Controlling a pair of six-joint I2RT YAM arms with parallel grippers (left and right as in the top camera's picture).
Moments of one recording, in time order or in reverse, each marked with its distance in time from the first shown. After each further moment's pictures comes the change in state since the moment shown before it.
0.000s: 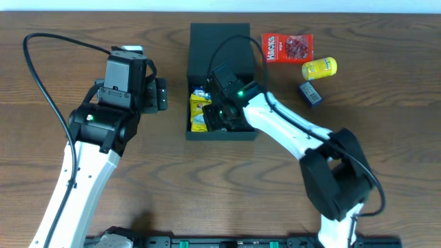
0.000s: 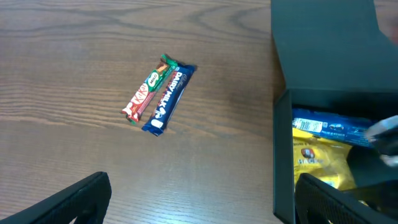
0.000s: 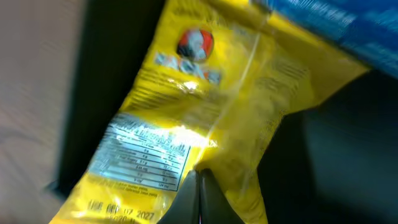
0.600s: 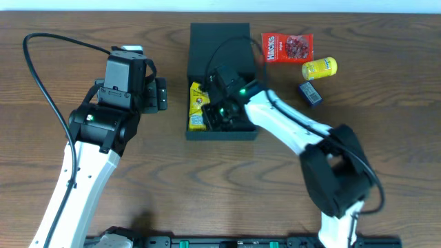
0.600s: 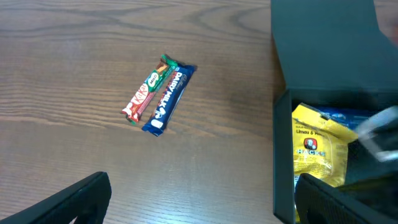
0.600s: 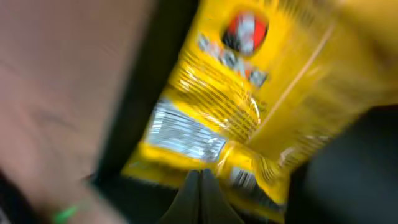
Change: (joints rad) left arm 0.000 0.000 0.000 0.000 0.000 0.000; right arm -0.043 -0.033 0.000 0.053 -0.160 -0.087
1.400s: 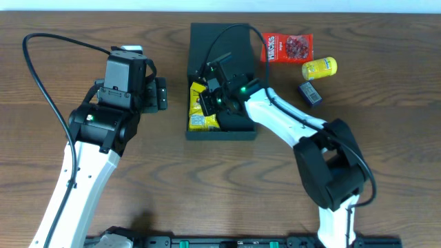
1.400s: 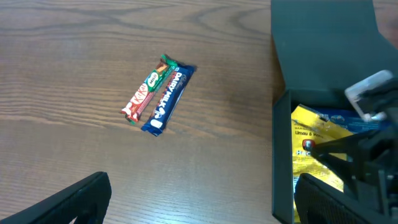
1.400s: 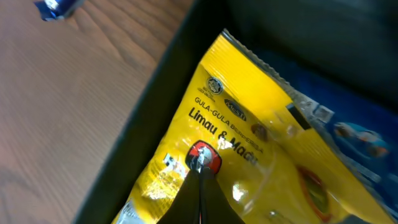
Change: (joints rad) left arm 0.000 0.000 0.000 0.002 0.000 -0.008; right arm -0.004 0.105 0.008 0.252 0.090 -0.035
